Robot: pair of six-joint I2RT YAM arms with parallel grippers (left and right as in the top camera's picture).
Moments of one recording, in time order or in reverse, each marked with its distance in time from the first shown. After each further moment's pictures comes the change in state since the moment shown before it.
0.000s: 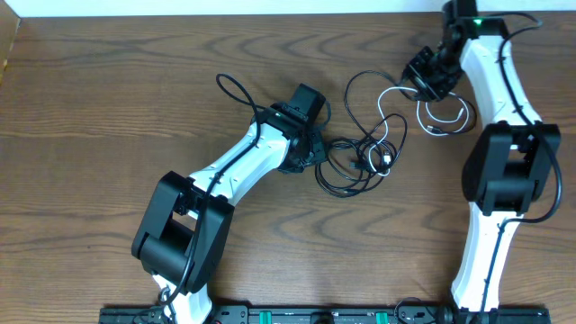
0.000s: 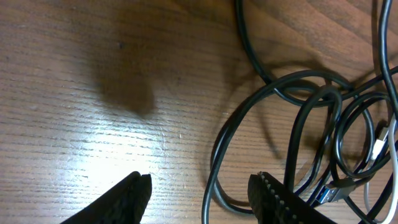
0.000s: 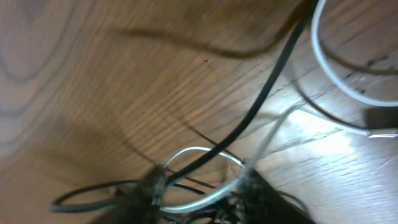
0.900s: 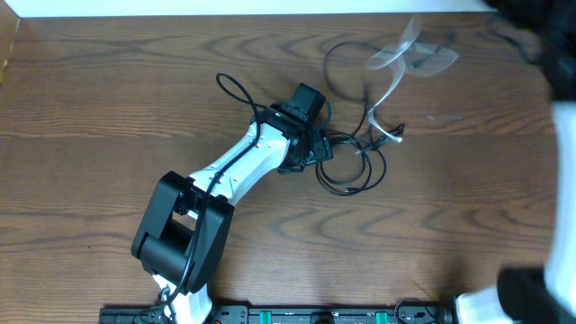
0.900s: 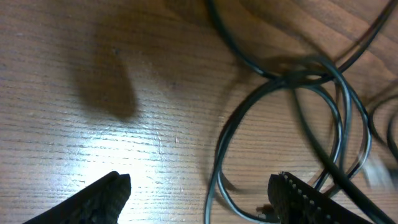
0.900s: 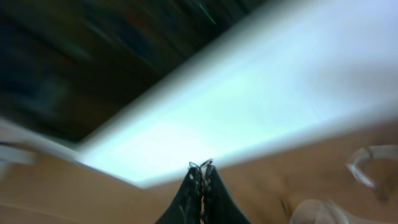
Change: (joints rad) left arm 0.001 0.000 0.000 0.013 0.000 0.005; right arm 0.032 -0.684 0.145 0.324 -0.006 -0.107
